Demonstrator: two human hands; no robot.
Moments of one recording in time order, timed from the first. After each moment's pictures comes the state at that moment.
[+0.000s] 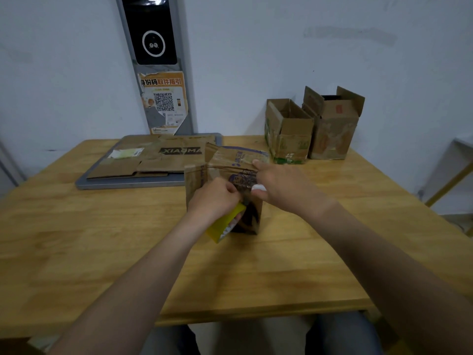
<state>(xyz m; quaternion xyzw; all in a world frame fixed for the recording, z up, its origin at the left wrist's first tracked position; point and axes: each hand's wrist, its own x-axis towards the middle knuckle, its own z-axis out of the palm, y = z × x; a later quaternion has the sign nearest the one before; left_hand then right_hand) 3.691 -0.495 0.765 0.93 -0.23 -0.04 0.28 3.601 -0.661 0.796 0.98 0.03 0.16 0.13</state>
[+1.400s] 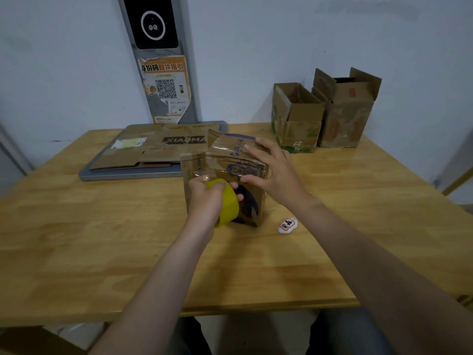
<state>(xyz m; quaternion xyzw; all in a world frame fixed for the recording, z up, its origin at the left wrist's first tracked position) 3.673 -0.489 0.735 0.65 0.00 -0.13 0.75 3.653 -0.681 0.728 0.91 0.04 0.31 -0.29</state>
